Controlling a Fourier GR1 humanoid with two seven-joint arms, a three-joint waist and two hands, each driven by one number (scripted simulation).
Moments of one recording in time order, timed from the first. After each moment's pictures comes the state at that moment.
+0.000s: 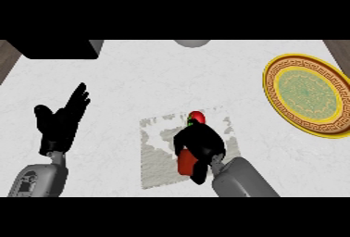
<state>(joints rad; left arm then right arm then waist) -0.18 0.21 0.04 -1.40 0.03 0.04 0.17 -0.38 -0.03 0.55 -1.34 0.82 0.39 0.29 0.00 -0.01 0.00</state>
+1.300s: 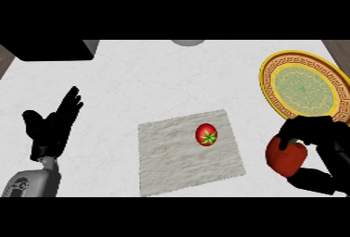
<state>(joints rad) -0.14 0.22 0.08 -1.43 0.04 0.02 0.17 -0.01 -0.43 0.09 -2.00 0.63 0.10 -0.17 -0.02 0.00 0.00</state>
